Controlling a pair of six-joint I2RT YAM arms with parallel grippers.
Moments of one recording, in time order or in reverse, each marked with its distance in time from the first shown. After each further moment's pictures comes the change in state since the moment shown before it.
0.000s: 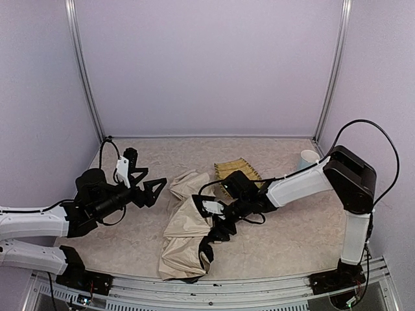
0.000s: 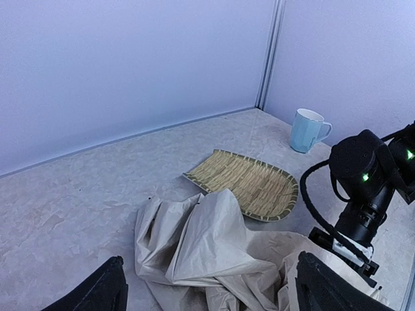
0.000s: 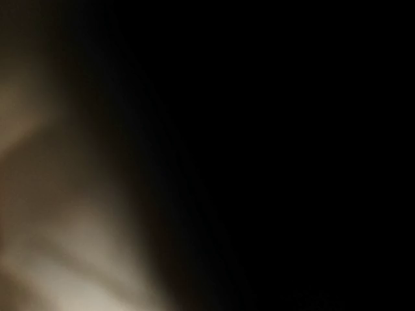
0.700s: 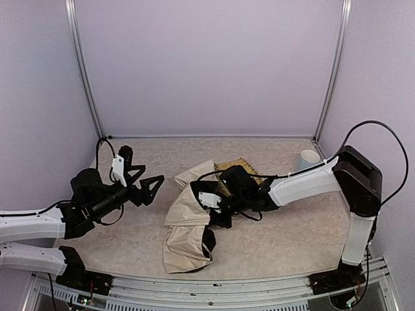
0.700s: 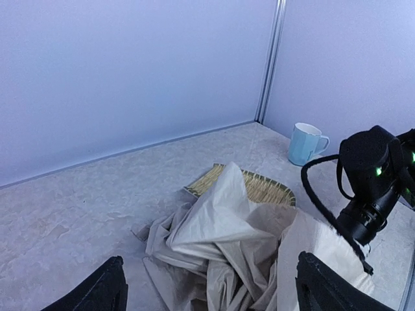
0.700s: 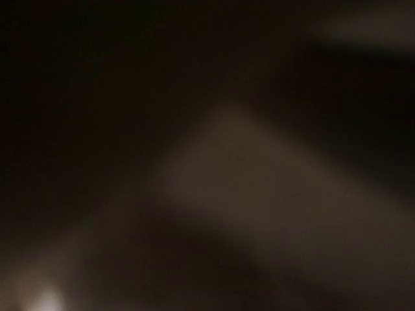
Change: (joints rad) left arm -0.005 -0.047 -0.012 -0.001 -0.017 0.011; right arm 0.042 -0.020 0.028 0.038 0.172 0.042
